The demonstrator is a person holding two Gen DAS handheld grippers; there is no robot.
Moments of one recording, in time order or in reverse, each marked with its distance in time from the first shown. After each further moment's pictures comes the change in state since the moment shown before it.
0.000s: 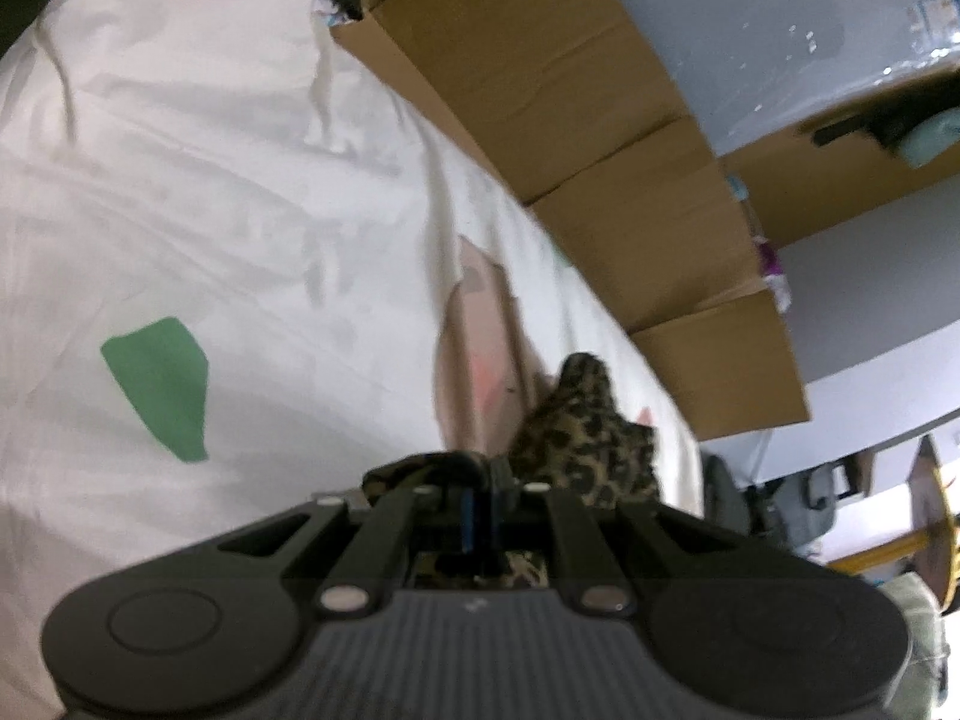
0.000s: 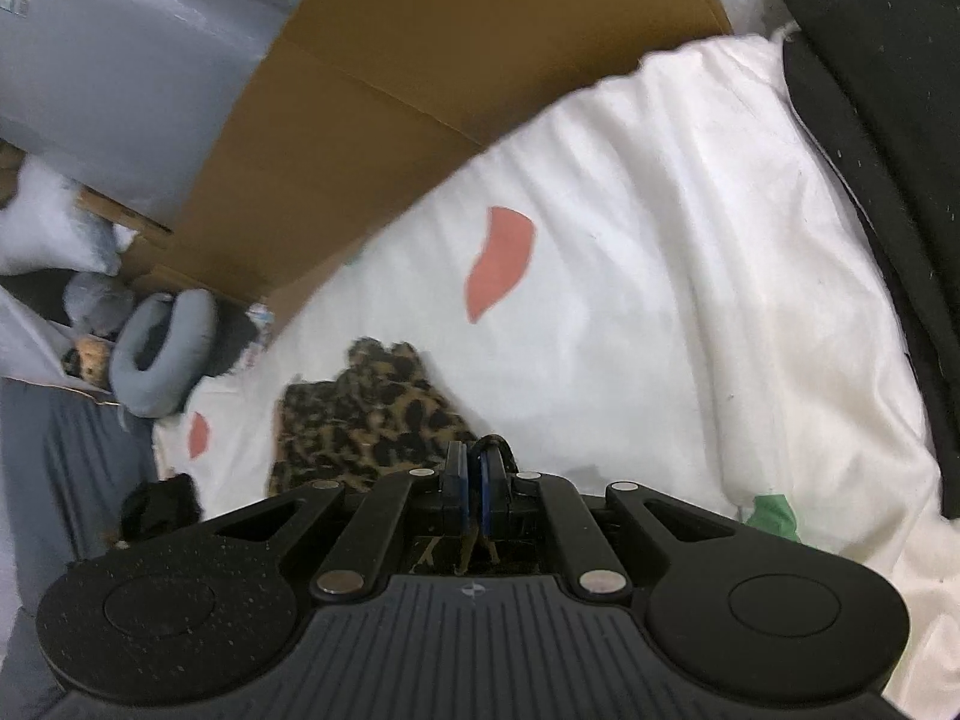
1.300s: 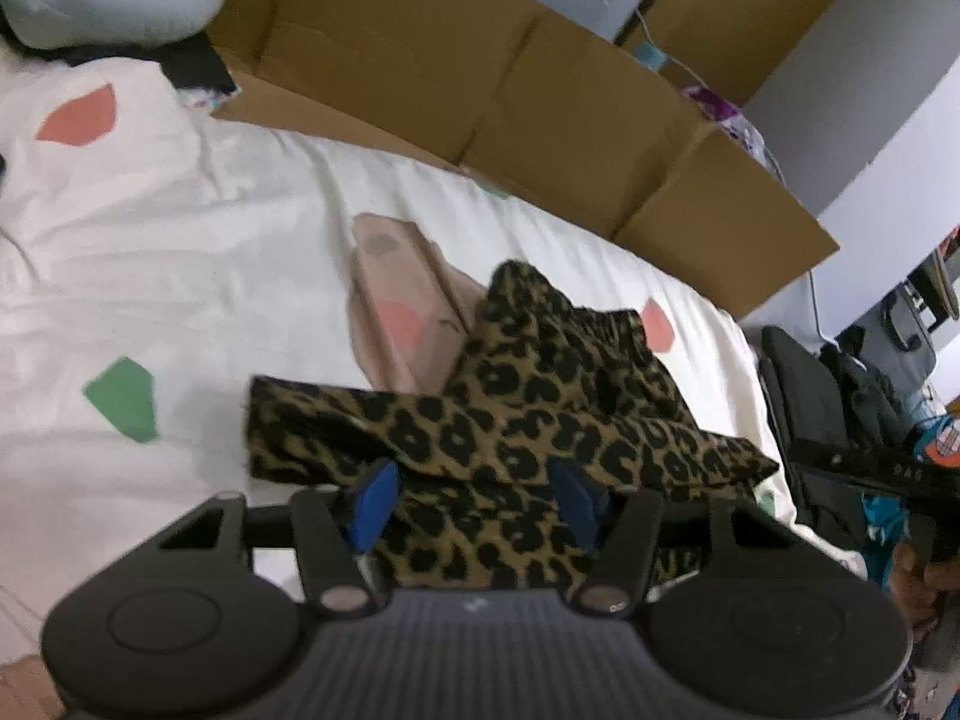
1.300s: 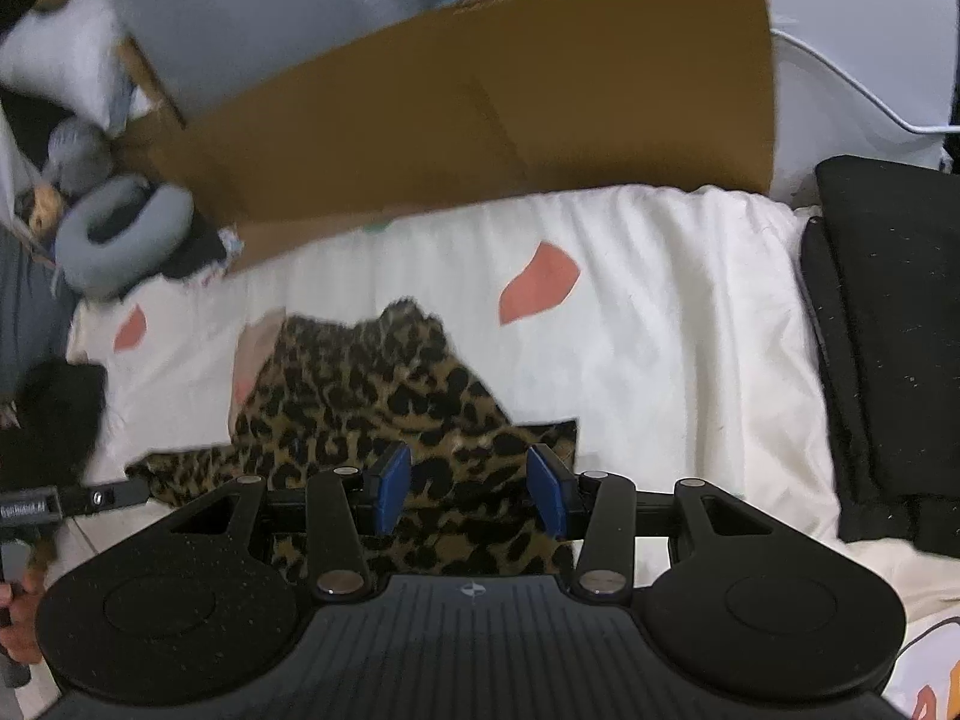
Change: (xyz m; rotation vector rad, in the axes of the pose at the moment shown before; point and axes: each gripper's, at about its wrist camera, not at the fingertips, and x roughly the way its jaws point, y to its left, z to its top) left arm -0.009 -0.106 -0.060 0.362 0.007 0.221; right arm -0.032 0.102 -0.054 -0.384 -0.074 -0.271
